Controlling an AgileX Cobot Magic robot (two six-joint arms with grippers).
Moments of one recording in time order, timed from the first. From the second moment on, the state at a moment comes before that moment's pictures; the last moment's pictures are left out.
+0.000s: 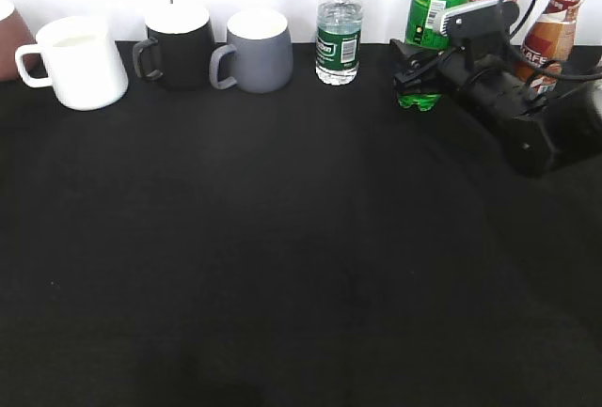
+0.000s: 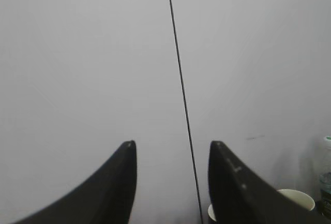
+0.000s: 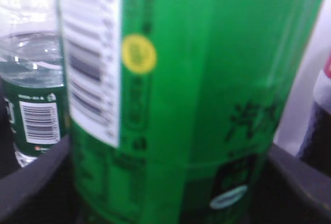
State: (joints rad) left arm 0.12 0.75 -0.38 0.54 -0.66 -0.42; right arm 0.23 2.22 -1.09 -0.15 -1.03 -0.02
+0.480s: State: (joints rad) left arm 0.12 0.77 -0.38 0.54 -0.66 -0.42; right arm 0.23 2.07 -0.93 -0.15 -1.01 -0.02
